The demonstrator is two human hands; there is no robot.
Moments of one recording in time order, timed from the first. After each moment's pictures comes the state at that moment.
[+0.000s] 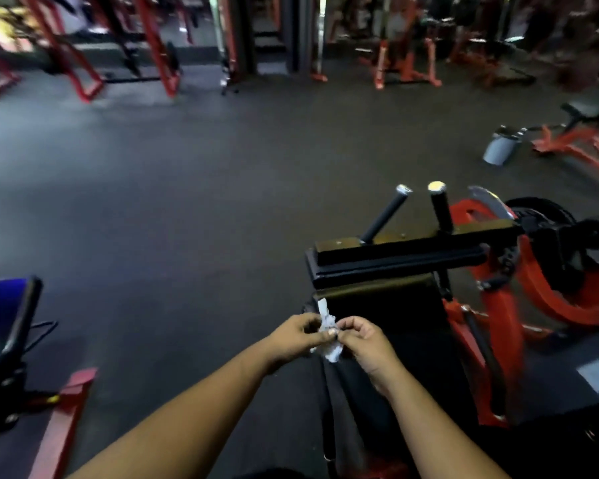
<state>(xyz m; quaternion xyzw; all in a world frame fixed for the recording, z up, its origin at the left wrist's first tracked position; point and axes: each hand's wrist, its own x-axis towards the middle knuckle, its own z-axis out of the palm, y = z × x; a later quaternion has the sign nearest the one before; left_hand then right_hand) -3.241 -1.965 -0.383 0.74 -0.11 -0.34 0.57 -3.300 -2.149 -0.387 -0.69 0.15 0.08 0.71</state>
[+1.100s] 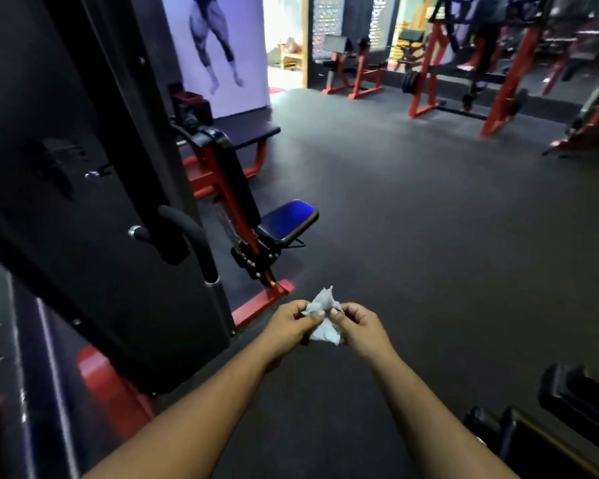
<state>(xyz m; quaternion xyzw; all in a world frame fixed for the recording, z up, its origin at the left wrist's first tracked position) -3.450 -1.718 -0.325 0.67 0.30 0.12 0.66 -3.322 -1.843 -0.334 -0.68 -0.25 0.35 0.59</state>
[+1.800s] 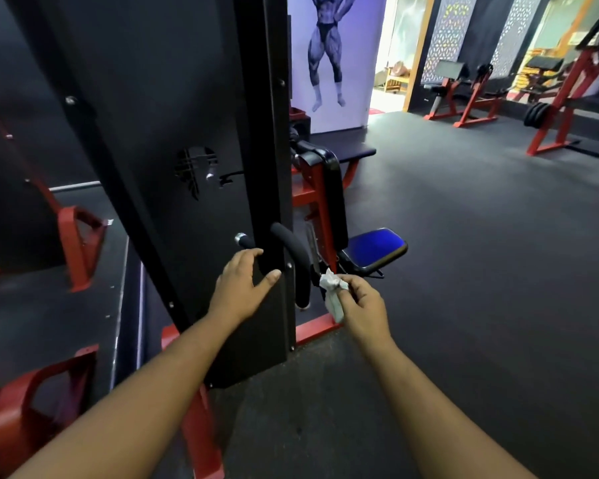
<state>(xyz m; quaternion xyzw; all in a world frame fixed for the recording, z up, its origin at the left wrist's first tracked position) -3.604 -1.517 -0.264 0.81 0.49 0.27 0.19 -3.397 -1.653 -0.278 -0.66 -0.42 0.26 0.56</state>
